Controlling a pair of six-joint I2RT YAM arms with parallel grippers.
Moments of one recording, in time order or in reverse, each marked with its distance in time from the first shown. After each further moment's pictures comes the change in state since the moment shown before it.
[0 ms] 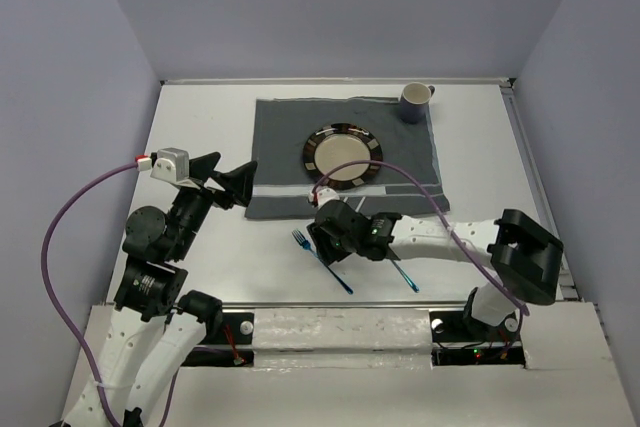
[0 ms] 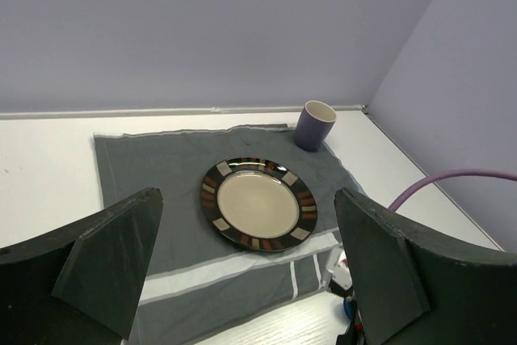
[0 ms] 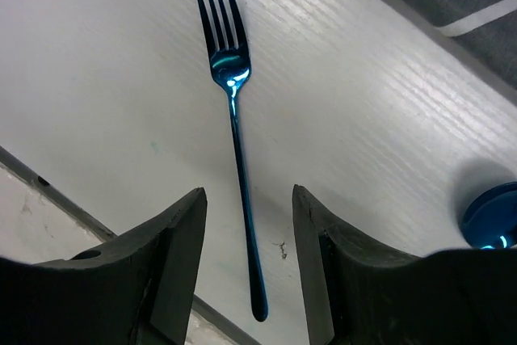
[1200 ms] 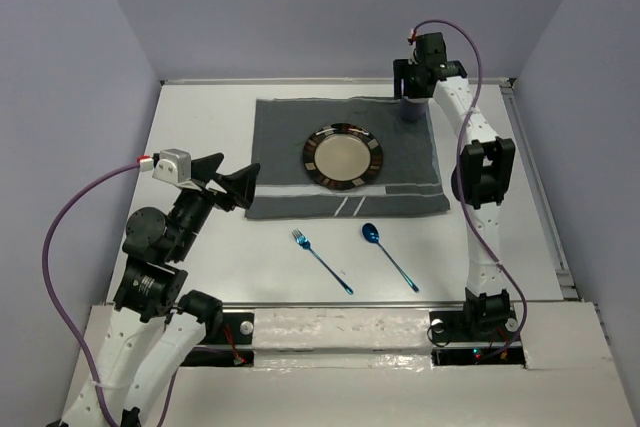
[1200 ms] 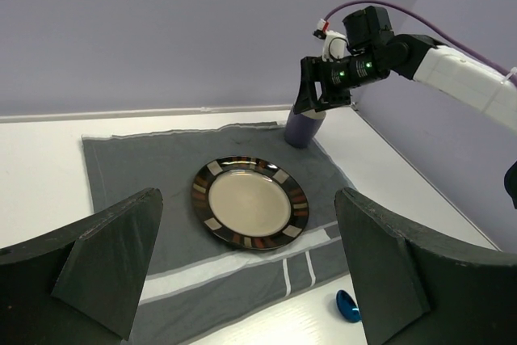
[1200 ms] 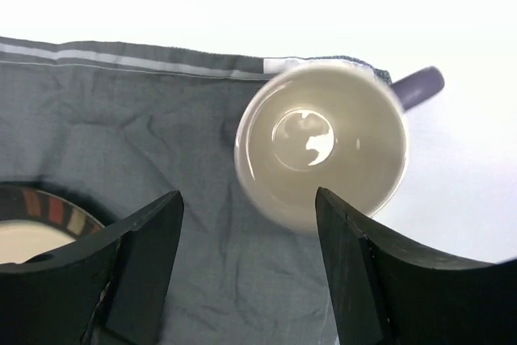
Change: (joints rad) left arm -0.021 -0.003 0.000 0.000 0.013 0.000; right arm -0.939 0.841 1.441 -0.472 -0.113 -0.404
